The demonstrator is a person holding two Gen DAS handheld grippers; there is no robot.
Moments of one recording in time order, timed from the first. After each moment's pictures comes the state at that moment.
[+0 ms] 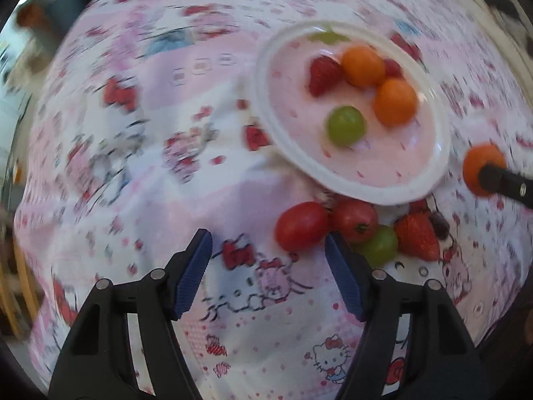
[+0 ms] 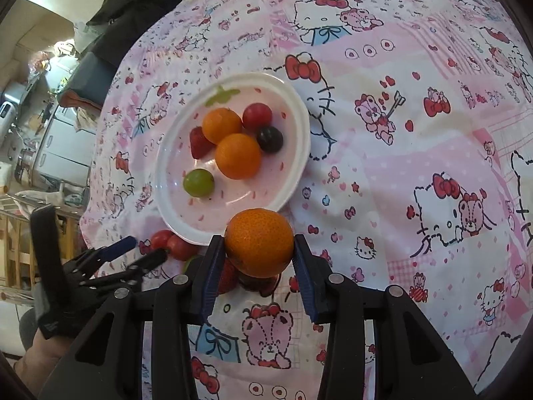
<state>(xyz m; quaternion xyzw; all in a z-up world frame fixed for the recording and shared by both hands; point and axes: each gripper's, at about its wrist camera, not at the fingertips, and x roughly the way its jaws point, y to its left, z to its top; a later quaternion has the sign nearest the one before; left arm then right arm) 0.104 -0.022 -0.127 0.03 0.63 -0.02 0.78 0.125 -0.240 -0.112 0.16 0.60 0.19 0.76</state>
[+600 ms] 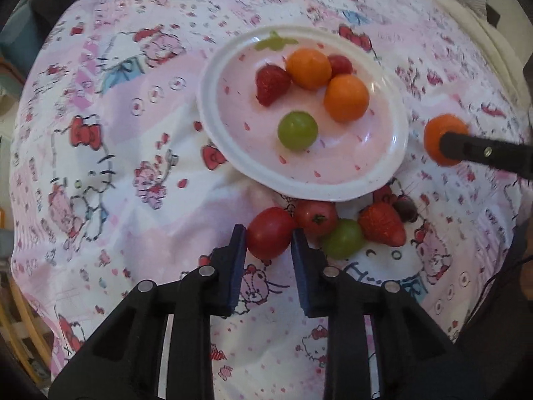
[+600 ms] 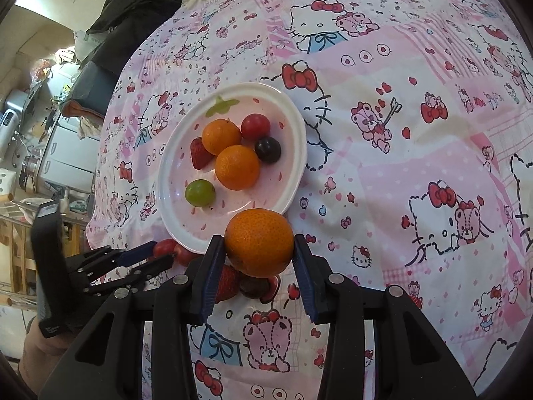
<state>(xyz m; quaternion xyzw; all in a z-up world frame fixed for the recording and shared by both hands) 0.100 -0.032 -0.102 0.04 0.61 -0.10 0.78 0.132 -0.245 -0.110 0.17 0.59 0.19 0.76</state>
